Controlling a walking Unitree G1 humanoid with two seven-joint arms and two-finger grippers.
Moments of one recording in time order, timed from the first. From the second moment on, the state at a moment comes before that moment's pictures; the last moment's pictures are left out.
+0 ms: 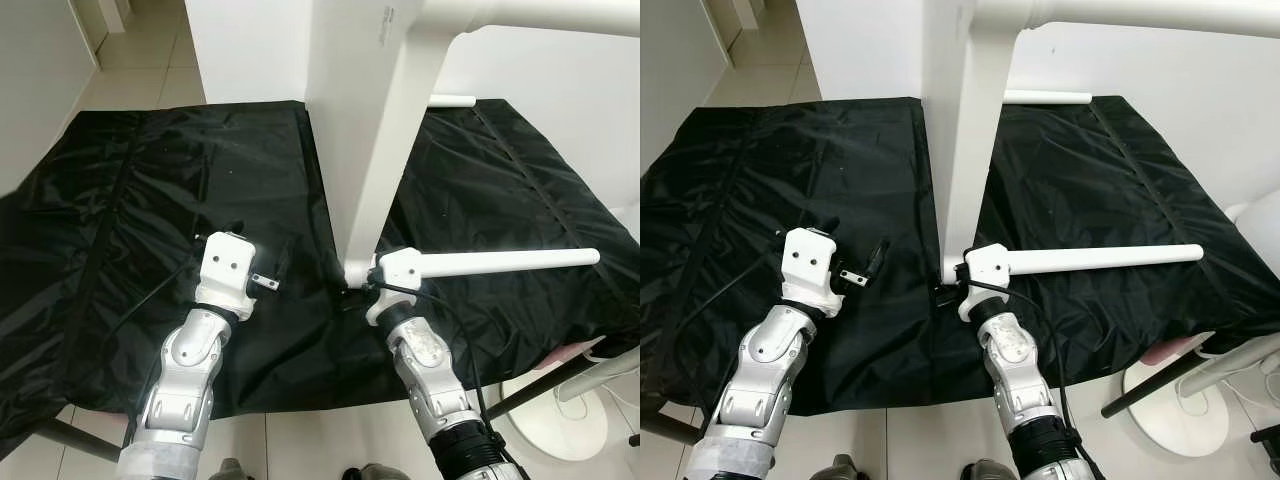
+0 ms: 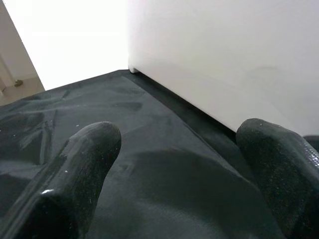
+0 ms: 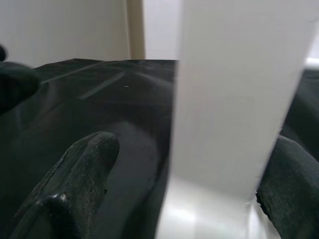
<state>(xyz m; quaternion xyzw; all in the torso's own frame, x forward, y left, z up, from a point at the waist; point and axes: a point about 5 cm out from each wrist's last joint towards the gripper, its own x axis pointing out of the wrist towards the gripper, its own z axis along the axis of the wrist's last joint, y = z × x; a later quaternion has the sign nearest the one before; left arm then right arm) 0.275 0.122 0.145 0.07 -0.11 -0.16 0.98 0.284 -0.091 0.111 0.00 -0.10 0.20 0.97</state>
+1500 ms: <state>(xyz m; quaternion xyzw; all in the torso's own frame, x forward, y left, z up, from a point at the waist) 0.276 0.102 0.153 0.07 -0.13 -0.19 0.97 0.290 -0.160 0.112 -0.01 -0.08 0.03 1.00</state>
